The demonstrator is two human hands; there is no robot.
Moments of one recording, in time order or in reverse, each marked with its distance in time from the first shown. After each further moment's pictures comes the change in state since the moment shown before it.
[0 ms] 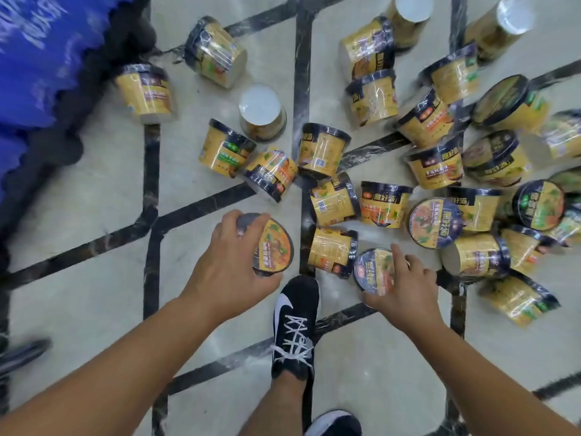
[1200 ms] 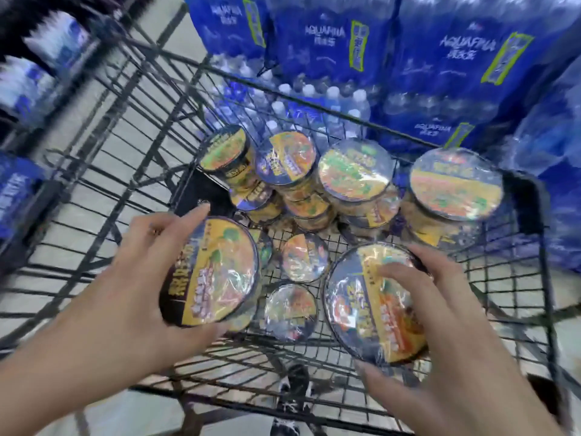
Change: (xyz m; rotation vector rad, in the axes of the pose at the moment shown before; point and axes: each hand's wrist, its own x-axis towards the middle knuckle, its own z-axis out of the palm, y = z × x) left_hand -1.003 -0.269 -0.226 -0.354 0.789 -0.990; right_hand -0.842 -0.537 -0.021 -0.237 -0.157 -1.670
